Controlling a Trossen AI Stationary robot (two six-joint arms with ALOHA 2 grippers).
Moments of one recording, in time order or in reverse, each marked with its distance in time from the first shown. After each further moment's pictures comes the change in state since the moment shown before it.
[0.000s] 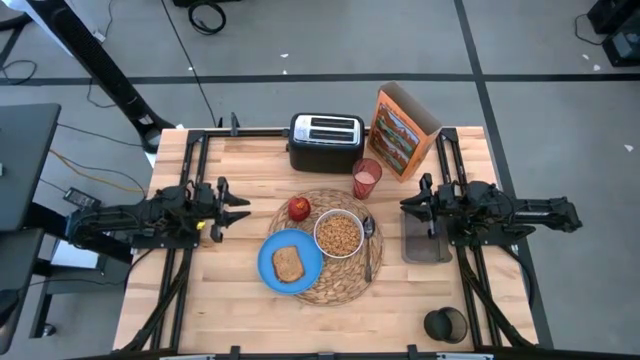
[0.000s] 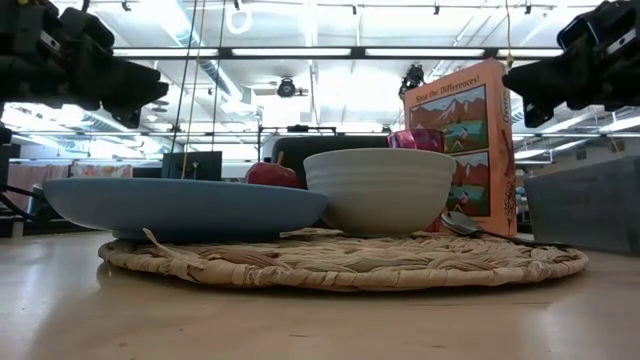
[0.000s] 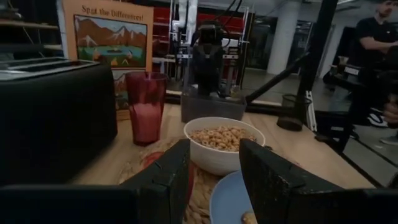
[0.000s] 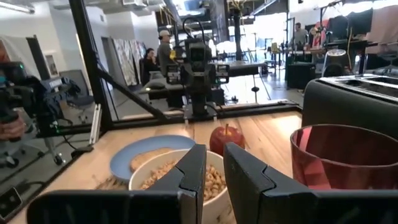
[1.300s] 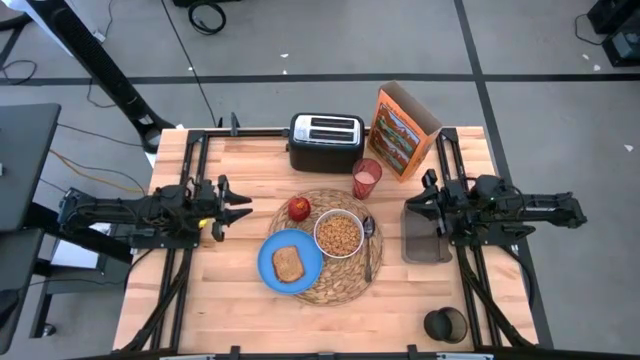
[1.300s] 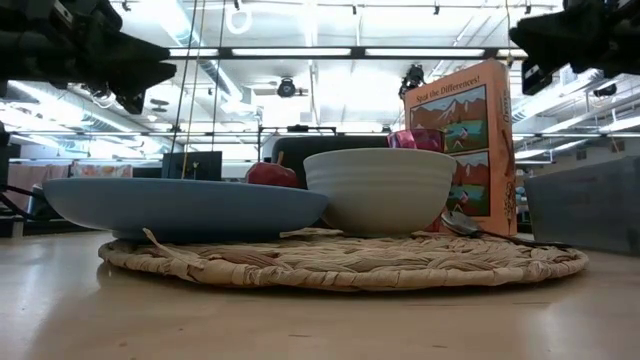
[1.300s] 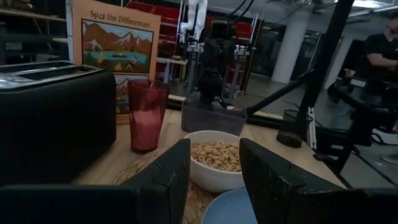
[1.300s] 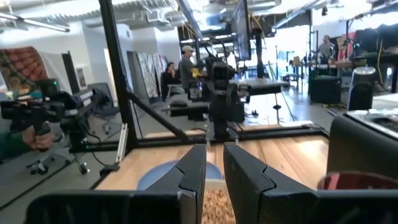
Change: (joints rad) left arm -0.097 0.173 0.093 0.086 -0.132 -0.061; right arm 0.024 0.091 0.126 0.045 -0.070 0.020
